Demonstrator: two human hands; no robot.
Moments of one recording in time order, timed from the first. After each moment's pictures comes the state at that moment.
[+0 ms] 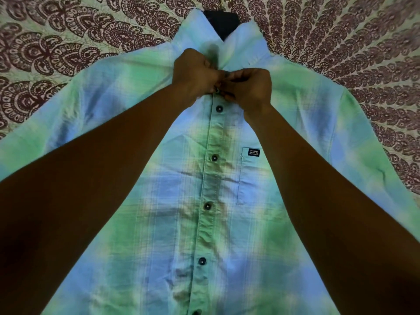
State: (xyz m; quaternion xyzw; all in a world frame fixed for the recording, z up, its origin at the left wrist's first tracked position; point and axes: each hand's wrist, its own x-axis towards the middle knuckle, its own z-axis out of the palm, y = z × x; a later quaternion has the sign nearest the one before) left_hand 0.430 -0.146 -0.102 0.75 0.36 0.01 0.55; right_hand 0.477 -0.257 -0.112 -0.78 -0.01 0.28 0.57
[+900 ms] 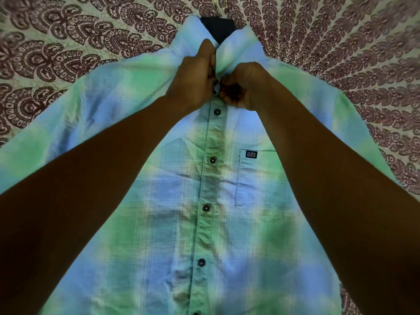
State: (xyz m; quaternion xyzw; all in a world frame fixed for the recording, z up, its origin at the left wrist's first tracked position) left_hand 0.419 -0.147 -0.102 0.90 0.15 0.09 0.41; right_hand 0.493 -0.244 -0.070 -0.72 0.11 0.47 0.51
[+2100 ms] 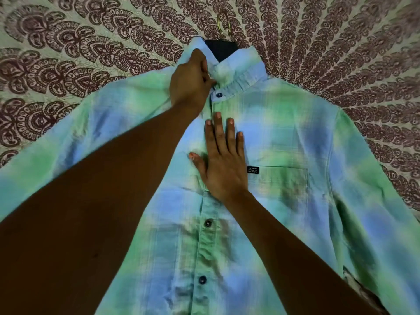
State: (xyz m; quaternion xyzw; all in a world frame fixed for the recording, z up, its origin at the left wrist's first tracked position) left_hand 0.435 -0.133 -0.117 0.89 0.27 0.18 0.34; right_hand 0.369 -0.292 -0.149 -0.92 -0.38 0.07 0.12
